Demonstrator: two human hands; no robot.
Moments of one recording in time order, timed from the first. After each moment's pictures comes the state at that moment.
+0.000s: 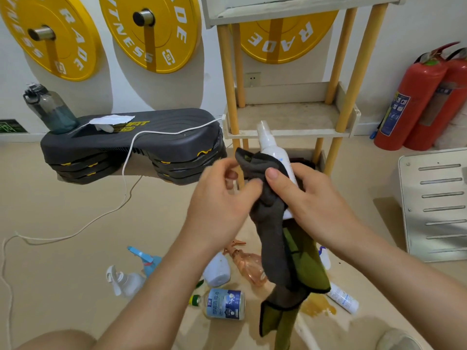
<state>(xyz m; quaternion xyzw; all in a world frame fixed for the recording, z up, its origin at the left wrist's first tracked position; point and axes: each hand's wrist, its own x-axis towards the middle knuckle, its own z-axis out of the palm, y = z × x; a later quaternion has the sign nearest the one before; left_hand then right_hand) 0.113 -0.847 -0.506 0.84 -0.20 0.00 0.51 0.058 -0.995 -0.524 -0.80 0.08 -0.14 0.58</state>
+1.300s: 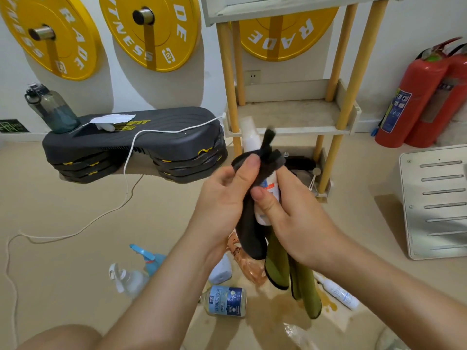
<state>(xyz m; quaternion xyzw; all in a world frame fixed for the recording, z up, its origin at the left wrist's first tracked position) 0.111 -0.853 -0.510 0.67 -0.10 -0.17 0.71 0.048 -0.969 -0.526 -0.85 0.01 -0.16 0.50</state>
